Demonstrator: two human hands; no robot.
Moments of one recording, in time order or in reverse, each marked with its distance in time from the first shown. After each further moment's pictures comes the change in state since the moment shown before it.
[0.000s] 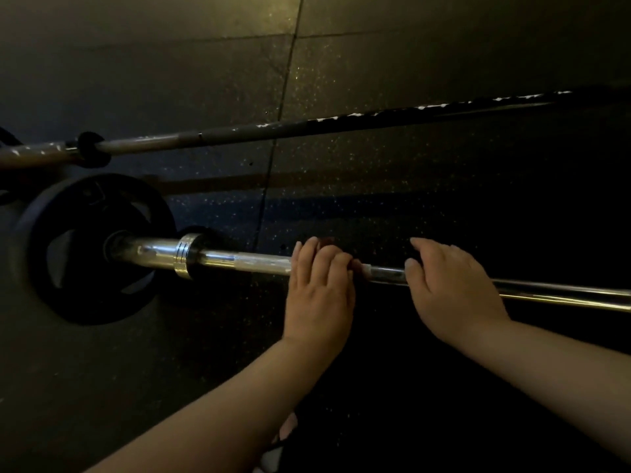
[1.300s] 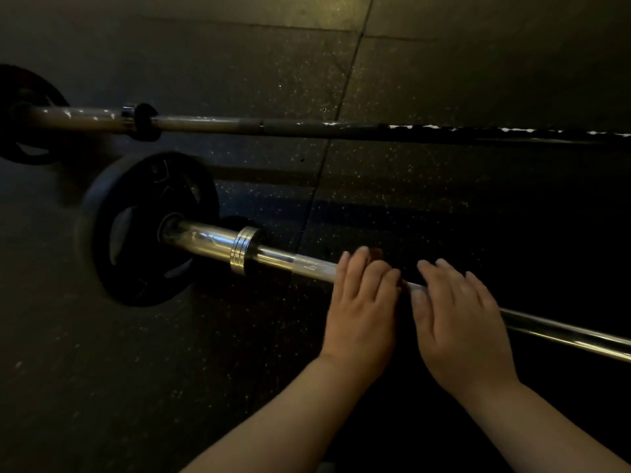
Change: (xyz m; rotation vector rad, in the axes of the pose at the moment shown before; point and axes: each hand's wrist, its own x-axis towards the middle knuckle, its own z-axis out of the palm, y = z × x) left_hand -0.004 -0.022 -0.005 -0.080 0.040 0.018; right_hand -0.004 -0.049 0.060 -0.206 0.246 -0.216
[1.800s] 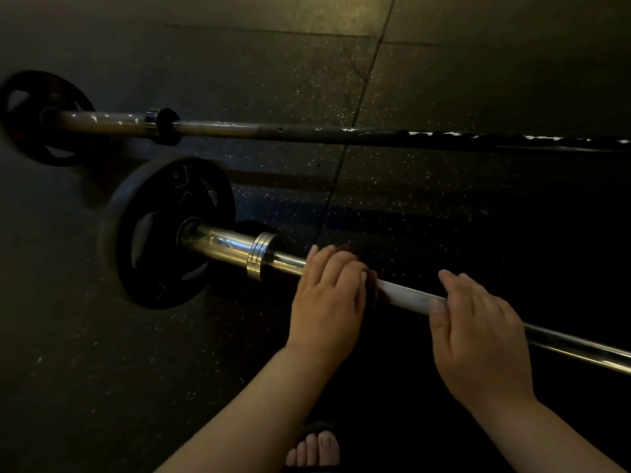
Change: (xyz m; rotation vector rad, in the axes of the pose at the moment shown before) left_hand 0.002 -0.056 -0.028 -0.024 0.044 -0.118; right_hand 0.000 -0.004 0.002 0.086 0.048 0.066
